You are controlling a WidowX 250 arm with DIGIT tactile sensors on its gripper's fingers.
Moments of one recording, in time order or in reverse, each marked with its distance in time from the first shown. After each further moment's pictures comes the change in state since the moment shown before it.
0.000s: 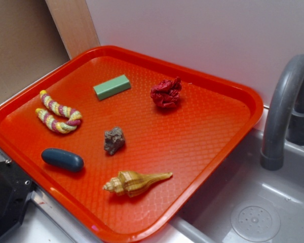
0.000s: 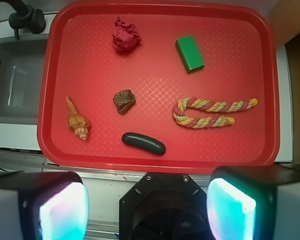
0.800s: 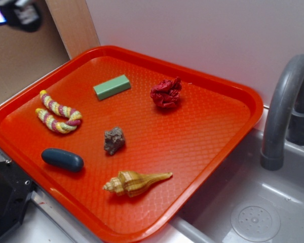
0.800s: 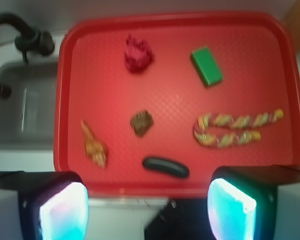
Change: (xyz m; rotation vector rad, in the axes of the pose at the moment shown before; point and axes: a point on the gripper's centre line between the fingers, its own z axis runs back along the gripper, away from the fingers) arm 0.043 -0.031 -0.020 -0.038 -0.044 0.078
